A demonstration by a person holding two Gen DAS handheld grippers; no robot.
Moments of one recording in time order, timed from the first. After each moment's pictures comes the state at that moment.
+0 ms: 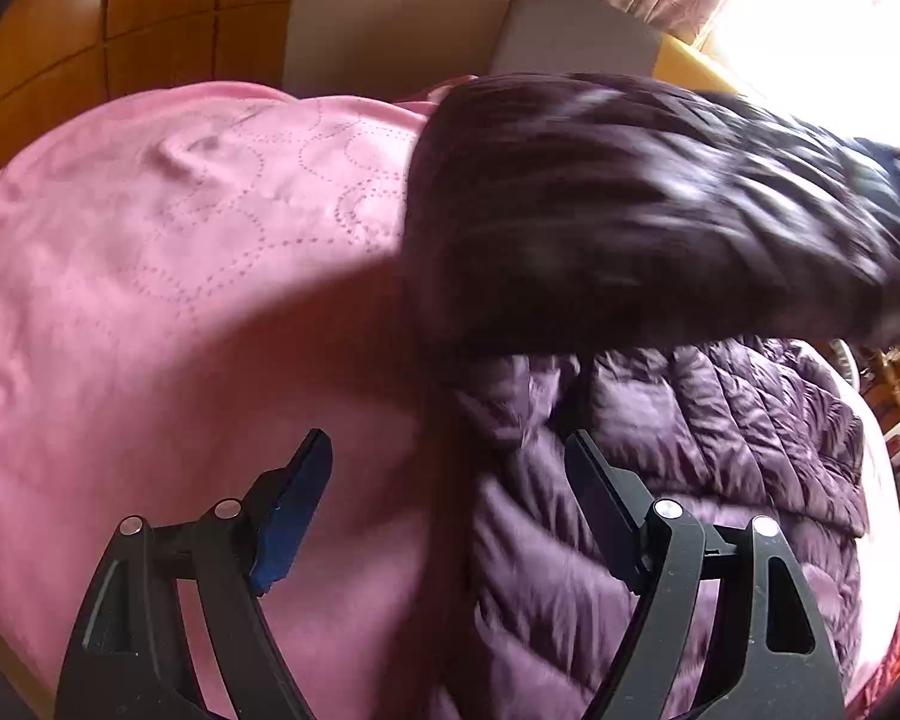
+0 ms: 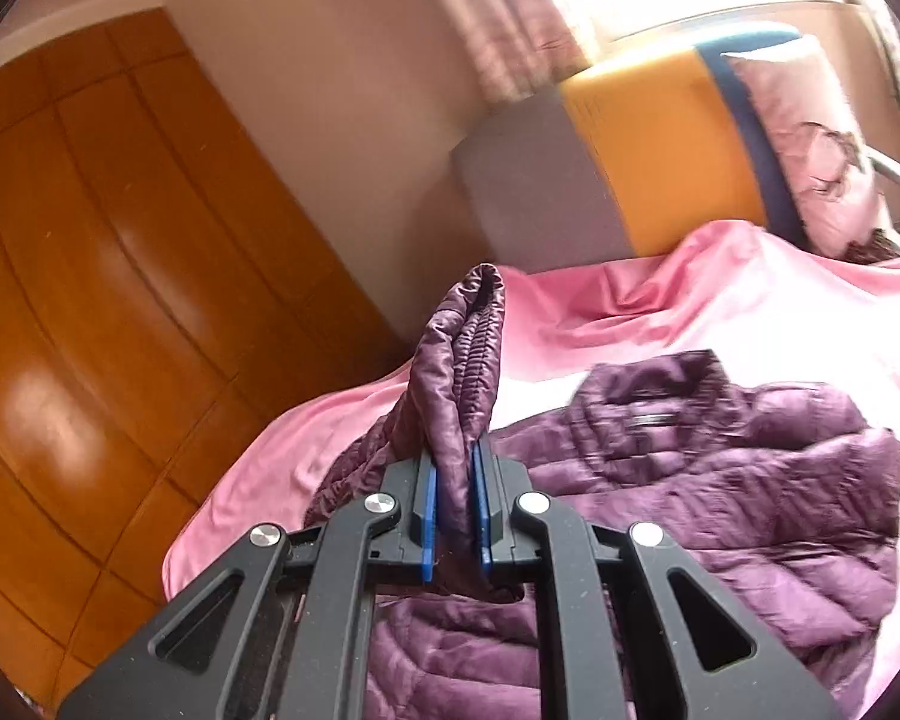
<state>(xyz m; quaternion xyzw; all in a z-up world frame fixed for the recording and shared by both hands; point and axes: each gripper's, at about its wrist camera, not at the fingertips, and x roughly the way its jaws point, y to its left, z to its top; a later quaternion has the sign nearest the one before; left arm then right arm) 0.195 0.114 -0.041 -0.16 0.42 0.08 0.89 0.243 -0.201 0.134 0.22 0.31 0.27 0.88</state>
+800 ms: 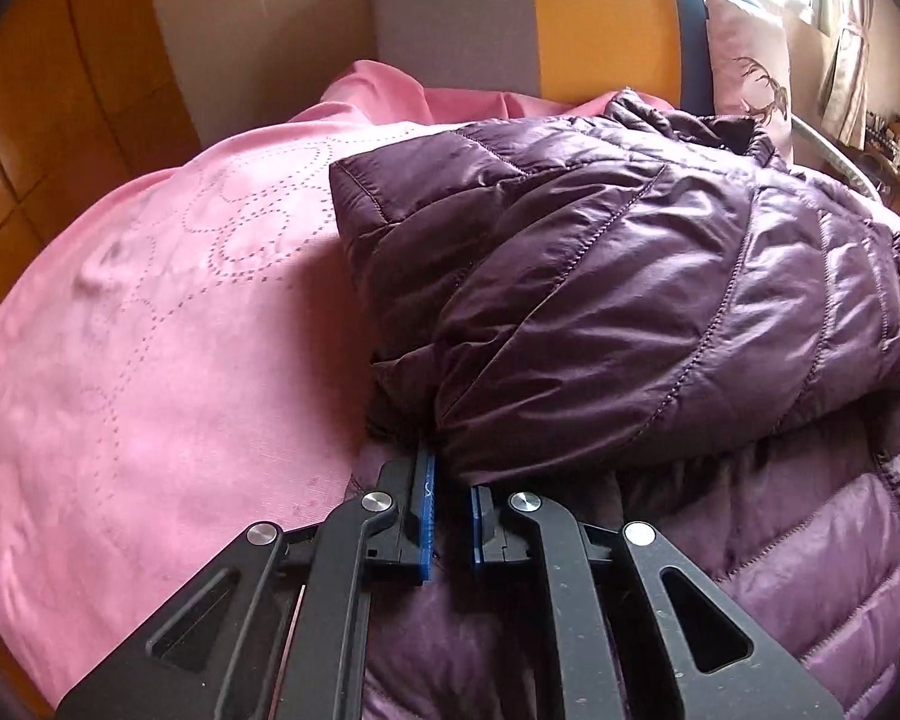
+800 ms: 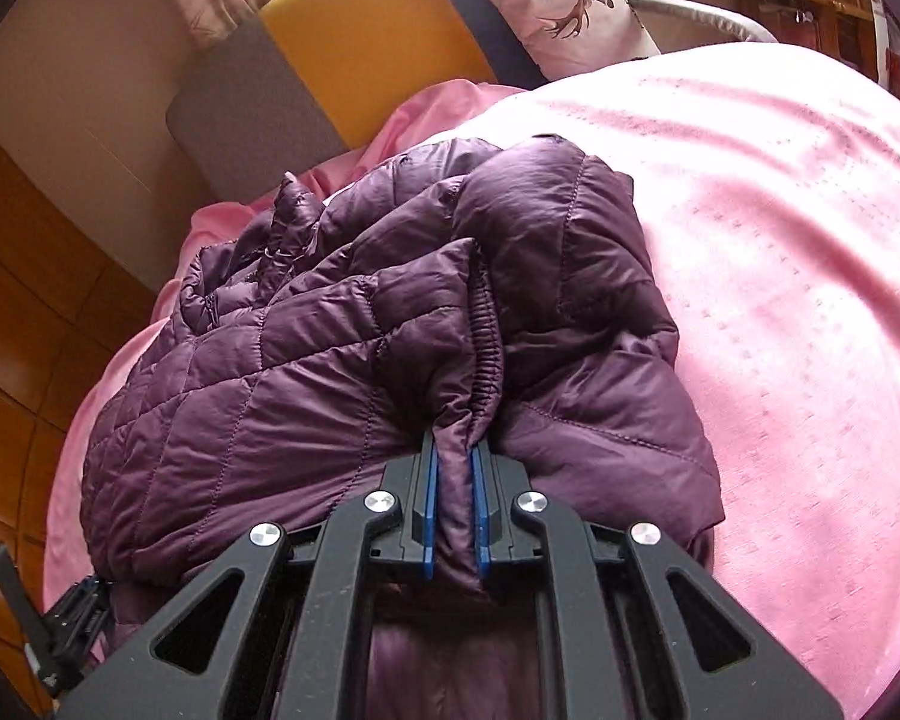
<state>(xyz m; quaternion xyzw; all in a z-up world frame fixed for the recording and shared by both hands) 0.229 0.048 -0.071 0.03 0.46 0.03 0.89 0.248 -0.343 -0.051 0.24 0.45 0.04 0.86</state>
